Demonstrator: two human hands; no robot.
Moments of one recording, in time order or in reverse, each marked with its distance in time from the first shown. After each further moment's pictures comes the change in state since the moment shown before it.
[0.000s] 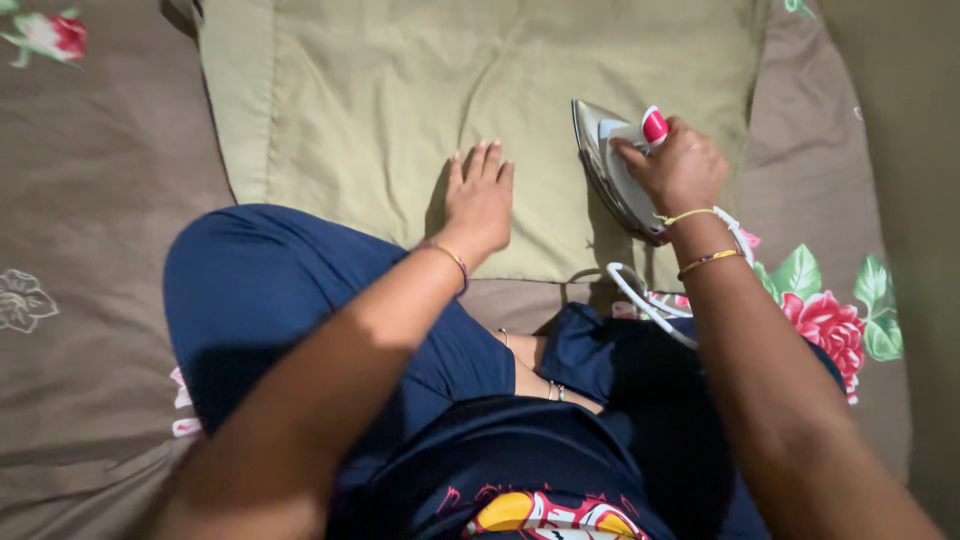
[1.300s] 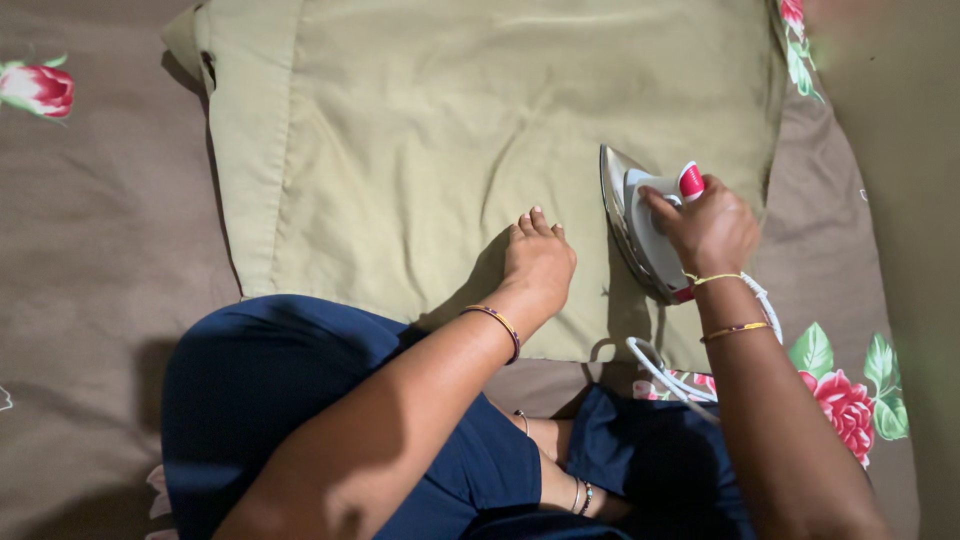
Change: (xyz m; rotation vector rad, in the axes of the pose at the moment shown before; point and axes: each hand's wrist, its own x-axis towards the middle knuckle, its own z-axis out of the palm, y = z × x) left_hand 0.061 0.023 0.005 0.066 -0.095 0.062; right_hand 0.034 -0.036 -0.007 -0.029 0.037 0.106
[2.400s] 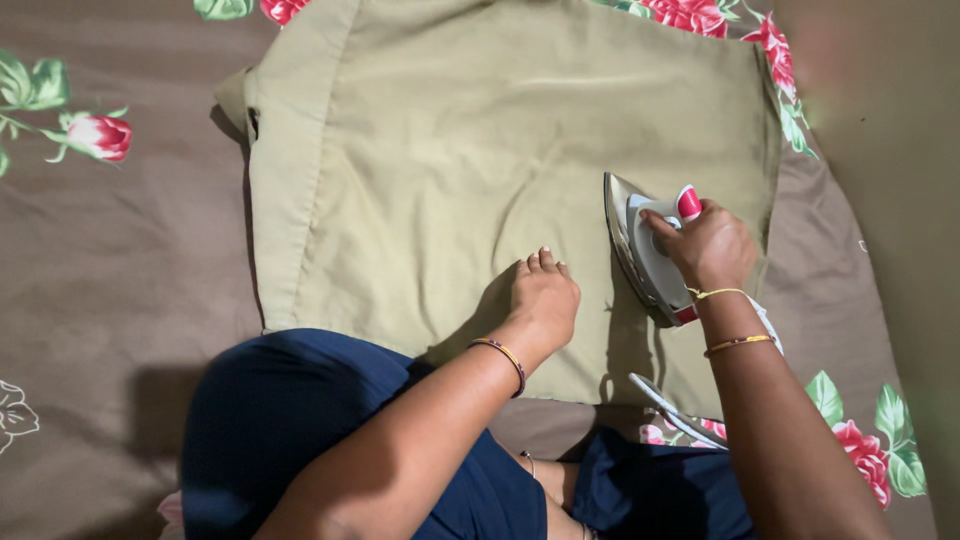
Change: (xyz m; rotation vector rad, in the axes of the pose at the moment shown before) left_hand -0.003 -0.010 -0.011 -0.061 -0.004 0.026; right_hand 0.031 -0.015 -0.001 0.028 -0.010 0.006
